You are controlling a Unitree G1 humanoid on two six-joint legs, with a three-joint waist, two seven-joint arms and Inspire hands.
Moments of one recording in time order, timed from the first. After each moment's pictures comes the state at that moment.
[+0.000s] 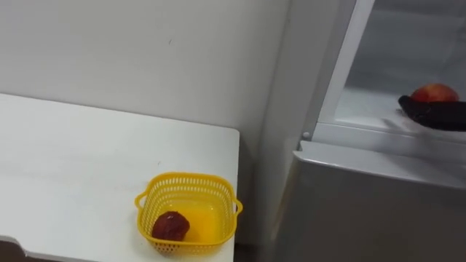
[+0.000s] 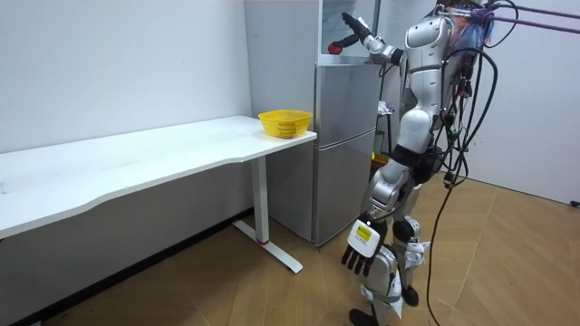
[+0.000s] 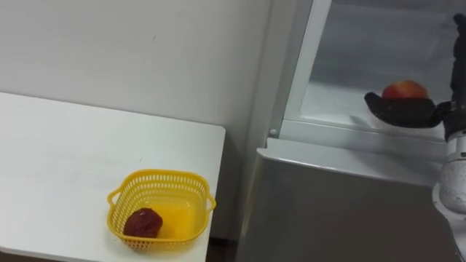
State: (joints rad) left arm 0.23 0.32 0.08 1.09 0.17 0.07 -0.07; right arm -0.62 -0.72 -0.02 0.51 -0.20 0.01 -0.38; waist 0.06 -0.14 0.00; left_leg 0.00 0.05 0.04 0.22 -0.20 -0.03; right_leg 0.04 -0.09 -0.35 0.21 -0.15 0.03
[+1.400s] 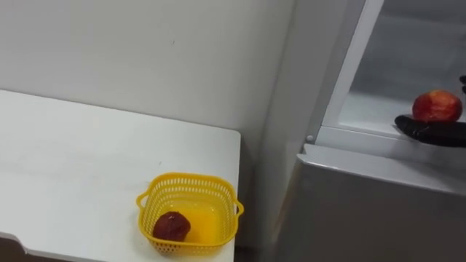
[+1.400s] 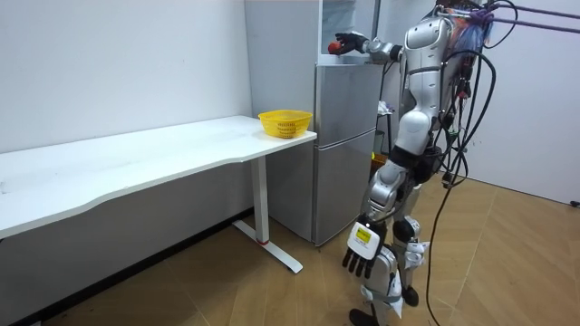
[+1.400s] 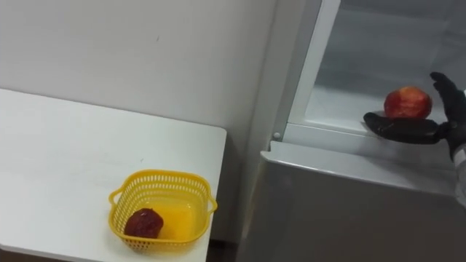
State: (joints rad) left arm 0.22 0.34 0.10 1.05 0.17 0.13 -0.07; right arm -0.72 -0.78 0.02 0.74 0.00 0.06 -0.09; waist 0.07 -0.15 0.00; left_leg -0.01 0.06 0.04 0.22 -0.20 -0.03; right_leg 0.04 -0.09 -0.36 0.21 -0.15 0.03
